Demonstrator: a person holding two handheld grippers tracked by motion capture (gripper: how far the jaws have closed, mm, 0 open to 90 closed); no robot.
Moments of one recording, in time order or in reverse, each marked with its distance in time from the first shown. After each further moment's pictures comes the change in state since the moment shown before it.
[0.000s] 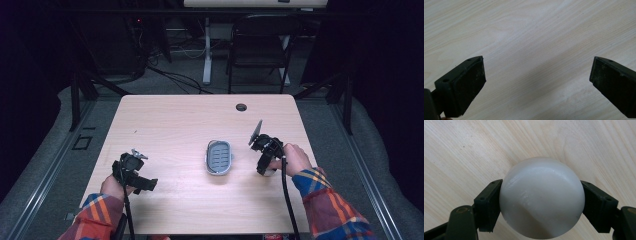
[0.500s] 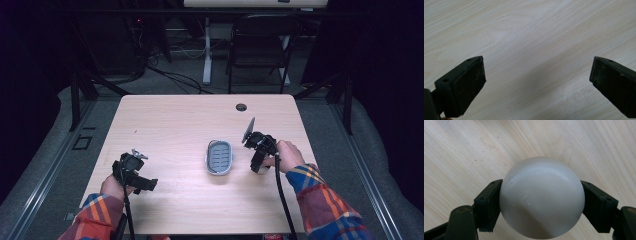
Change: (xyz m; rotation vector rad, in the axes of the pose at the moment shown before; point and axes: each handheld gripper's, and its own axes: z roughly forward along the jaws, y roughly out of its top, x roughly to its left) left arm 0.000 0.000 0.000 0.000 -0.002 0.002; right arm 0.008 0.019 -0.004 -0.010 0.007 -0.029
